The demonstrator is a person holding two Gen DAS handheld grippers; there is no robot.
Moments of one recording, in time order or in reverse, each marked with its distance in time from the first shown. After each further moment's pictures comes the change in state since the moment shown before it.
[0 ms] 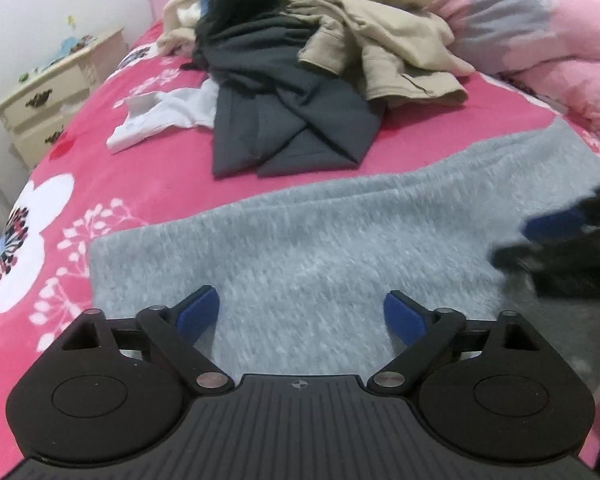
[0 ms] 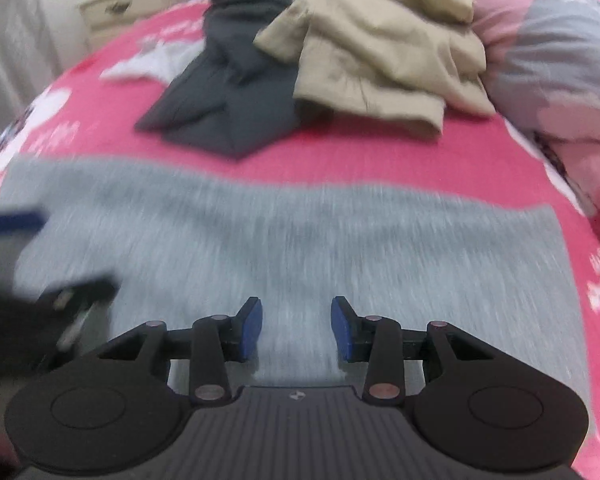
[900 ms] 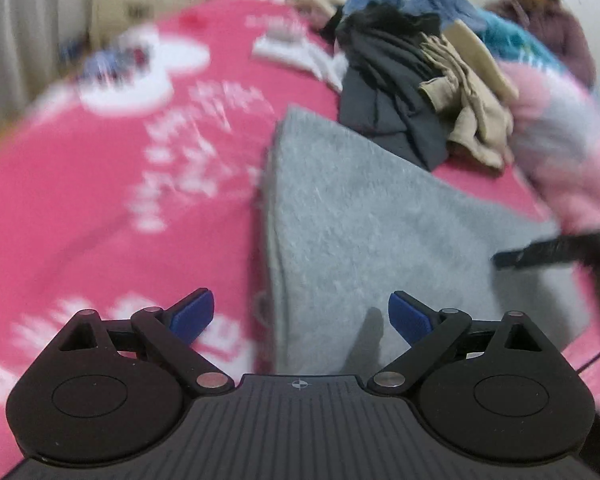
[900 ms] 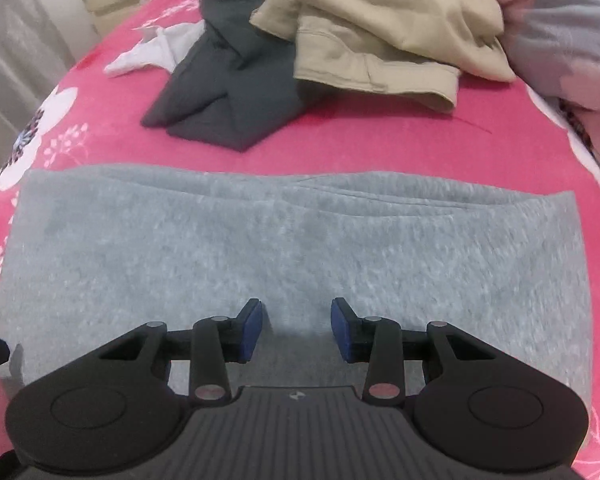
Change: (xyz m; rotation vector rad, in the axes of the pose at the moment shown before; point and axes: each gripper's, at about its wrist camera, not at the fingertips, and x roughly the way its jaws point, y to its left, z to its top) left arm -0.056 0.117 -0.084 -0.579 0.037 -0.207; right arm 0.004 -0.028 0.029 0.065 0.108 0.130
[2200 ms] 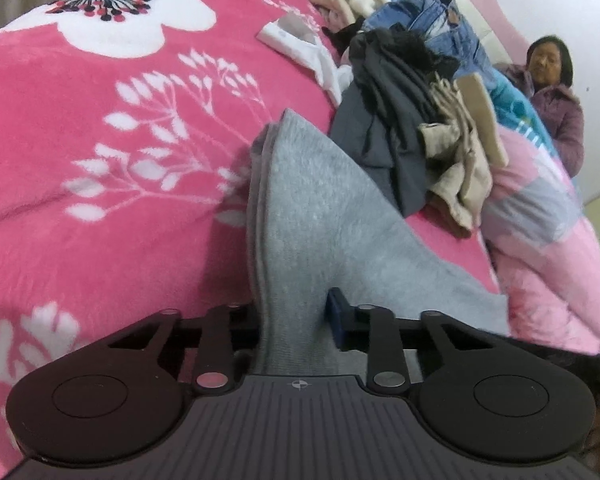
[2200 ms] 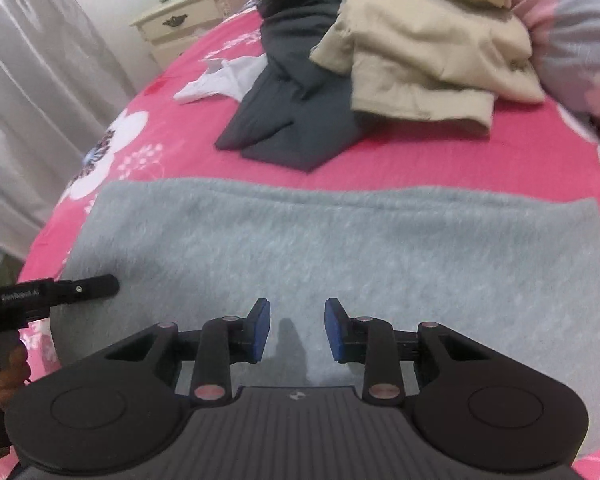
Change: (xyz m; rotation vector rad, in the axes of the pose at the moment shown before) left arm 0.024 0.014 0.018 -0.228 -0.024 -0.159; right arm -0.017 0.006 -0.012 -0.027 -0.082 0.184
